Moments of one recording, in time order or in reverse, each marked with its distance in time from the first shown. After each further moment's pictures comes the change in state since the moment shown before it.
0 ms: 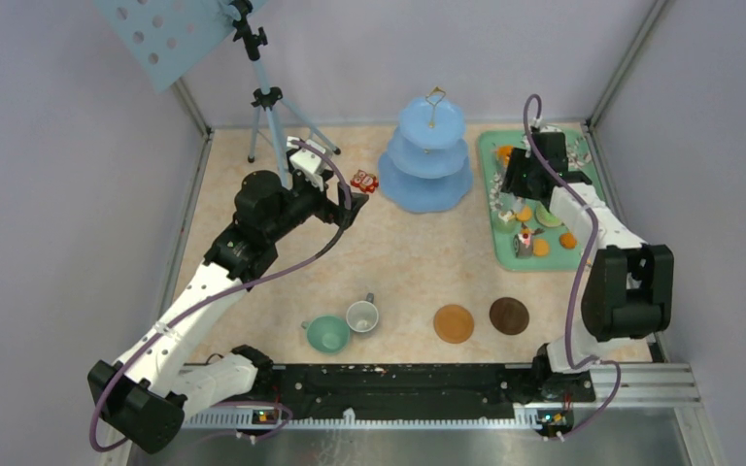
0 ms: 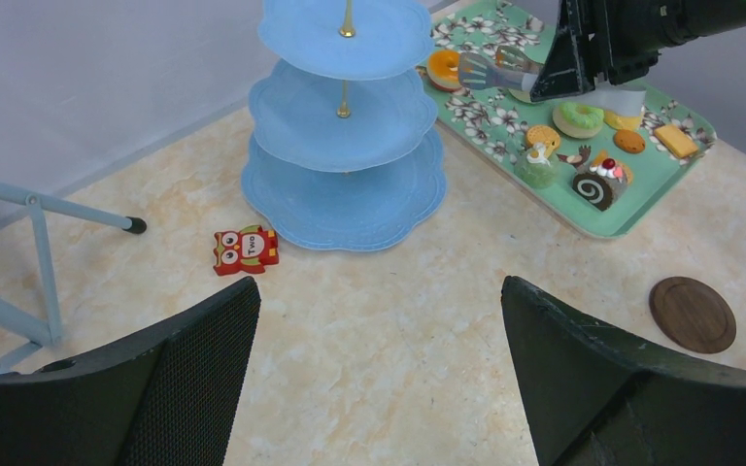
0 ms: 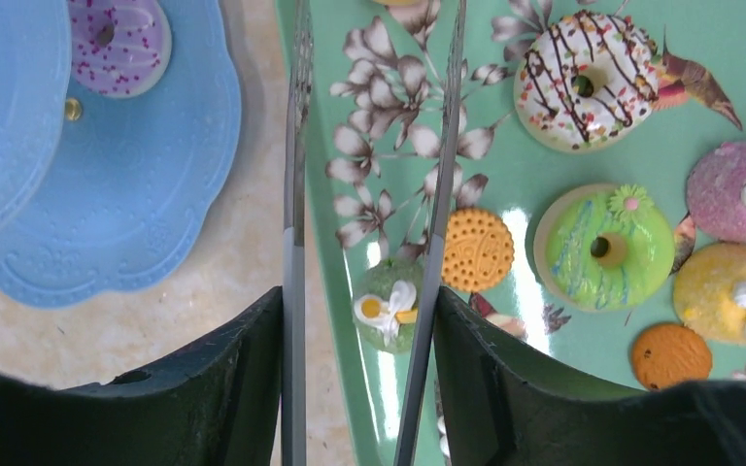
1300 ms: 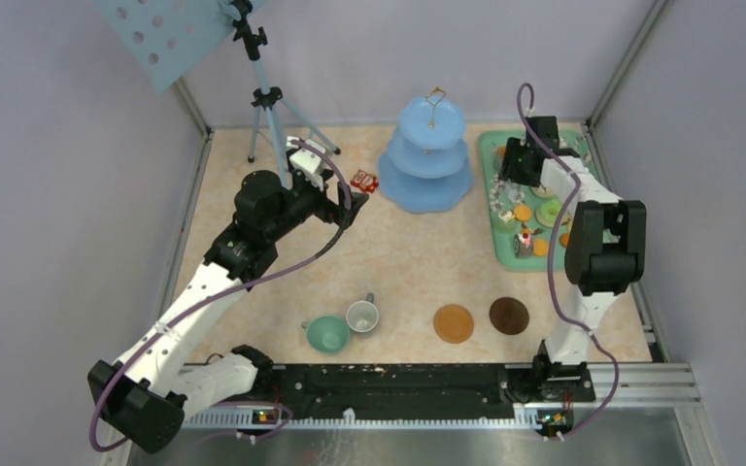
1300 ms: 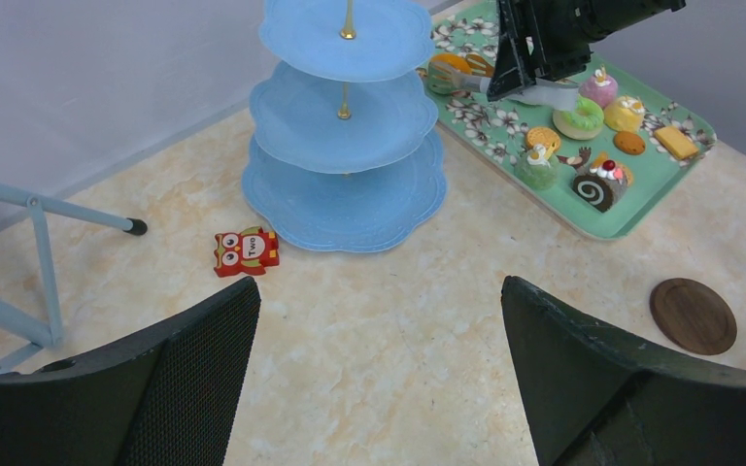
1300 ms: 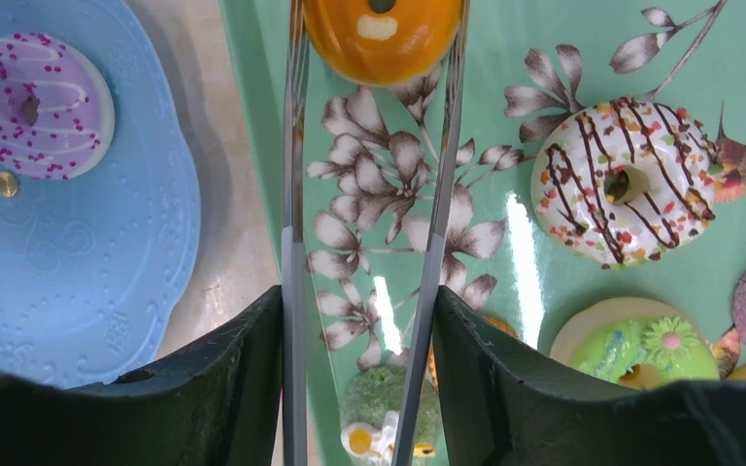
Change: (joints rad) left arm 0.000 0.000 0.000 0.004 -0.001 0.000; right arm -0.051 0.356 0.310 -0.058 -0.051 -0.021
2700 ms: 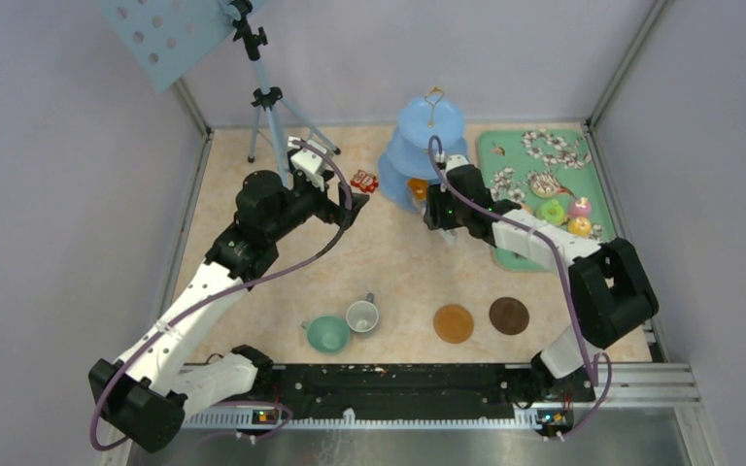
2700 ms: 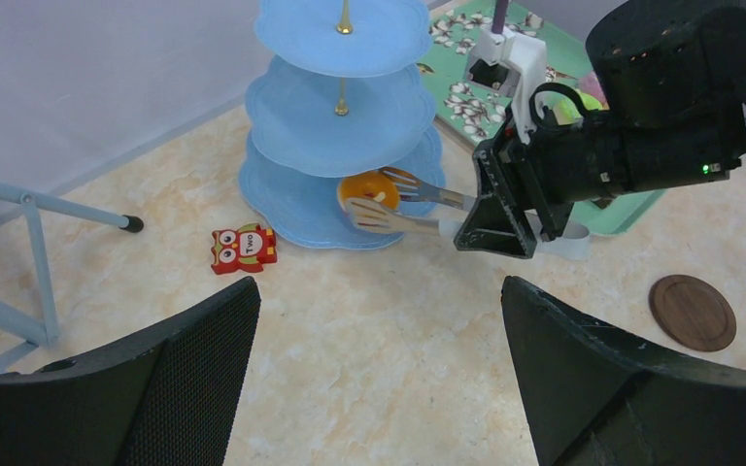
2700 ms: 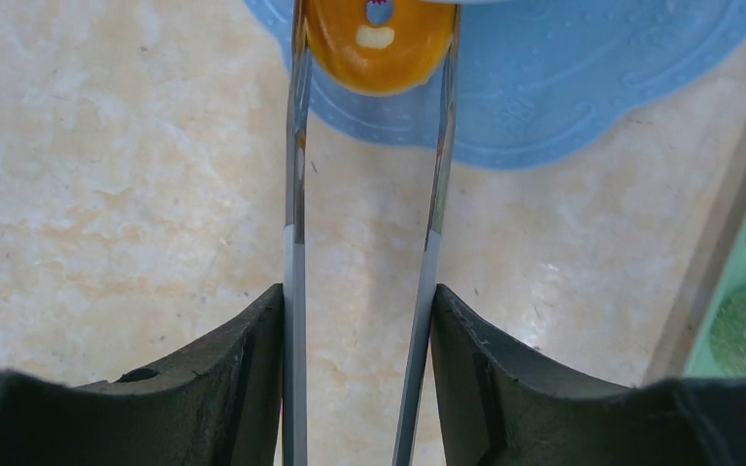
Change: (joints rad) left arm 0.000 0.004 -0.003 0.001 0.004 0.000; right arm 0.485 -0.339 -0.430 0.214 0.015 0.024
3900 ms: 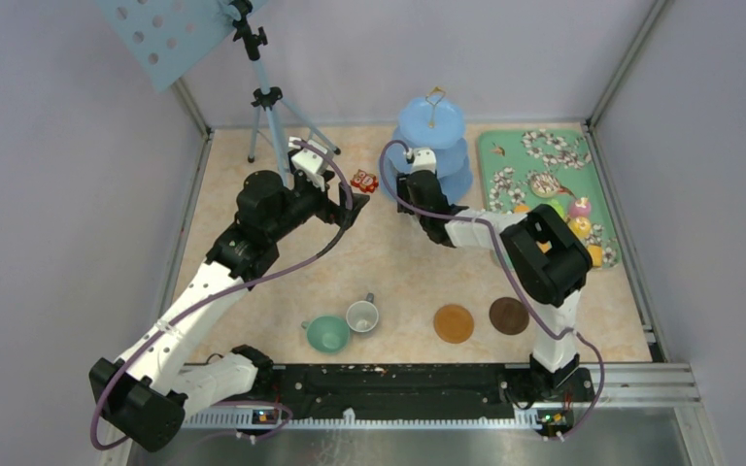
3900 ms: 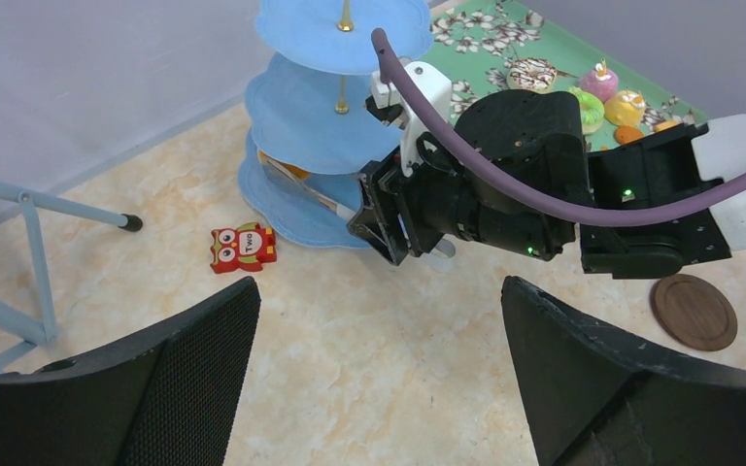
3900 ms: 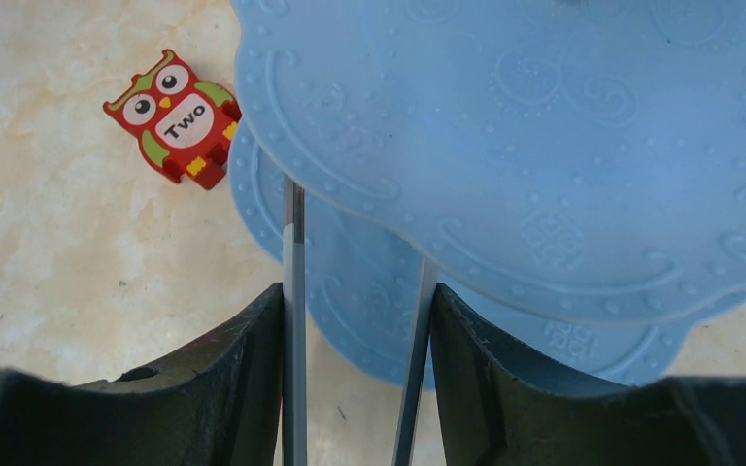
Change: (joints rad) left arm 0.000 0.005 -0.004 0.004 0.000 0.000; right arm 0.137 0.369 0.111 0.528 0.325 -0.025
